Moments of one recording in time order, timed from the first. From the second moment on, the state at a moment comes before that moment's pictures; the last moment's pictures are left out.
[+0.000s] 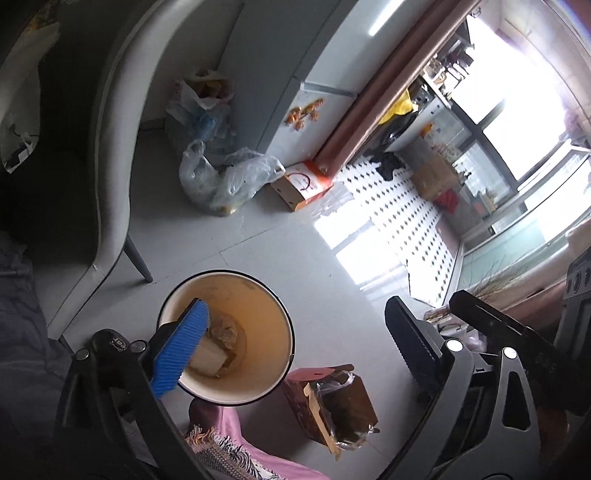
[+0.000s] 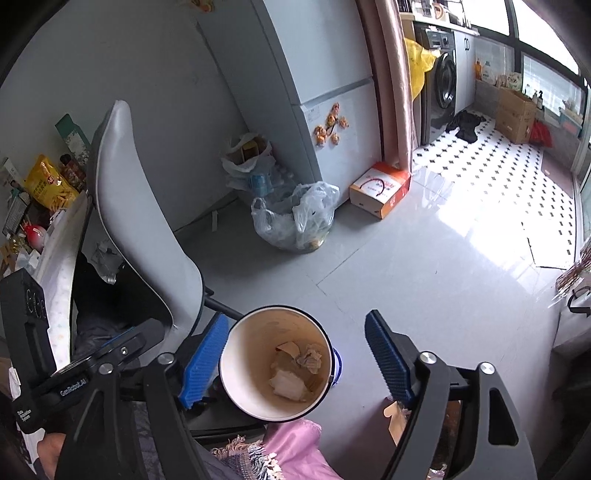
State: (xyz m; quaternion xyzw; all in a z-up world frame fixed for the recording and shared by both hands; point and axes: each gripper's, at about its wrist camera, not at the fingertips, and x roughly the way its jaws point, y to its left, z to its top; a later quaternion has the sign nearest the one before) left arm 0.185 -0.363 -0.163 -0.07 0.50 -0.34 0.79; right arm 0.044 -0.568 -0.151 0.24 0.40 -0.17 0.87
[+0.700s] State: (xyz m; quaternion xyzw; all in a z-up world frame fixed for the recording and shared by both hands) left arm 0.170 -0.219 -0.053 -0.14 0.38 -0.25 0.88; right arm 0.072 -0.482 -0.080 0.17 0.34 -0.13 0.92
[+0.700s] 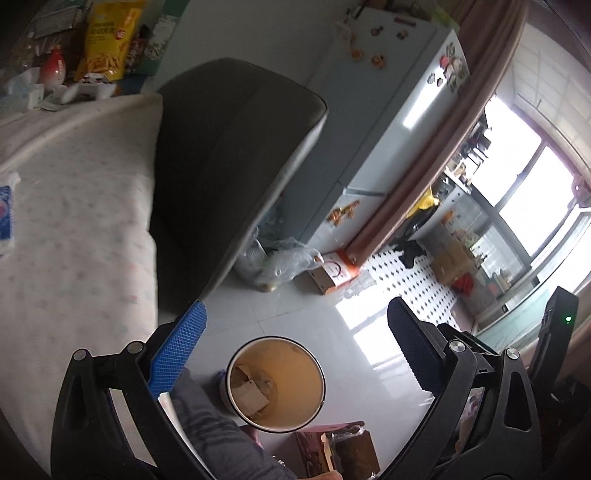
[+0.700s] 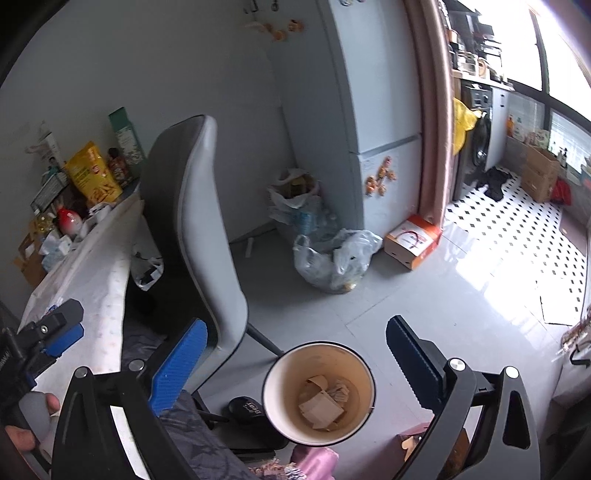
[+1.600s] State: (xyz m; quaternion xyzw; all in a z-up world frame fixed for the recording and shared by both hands) left arm 0.147 -0.052 -0.032 -0.16 0.34 -0.10 0.92; right arm 0.130 -0.336 -0.061 0.13 0.33 0.04 0.93
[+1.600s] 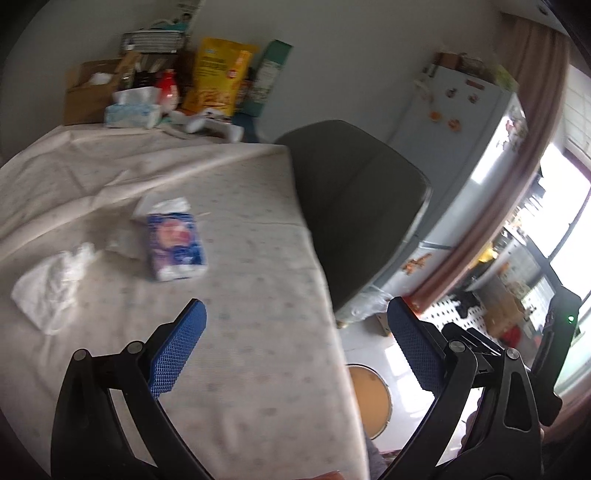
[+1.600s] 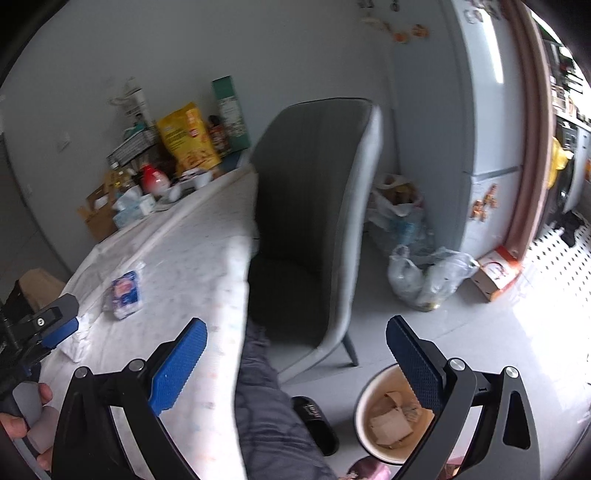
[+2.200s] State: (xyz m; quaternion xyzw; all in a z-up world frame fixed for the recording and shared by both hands) left arm 0.136 0.092 -0.063 -0.23 0.33 0.02 0.92; right arm 0.159 -0.234 -0.064 0.08 0.35 0.14 0.92
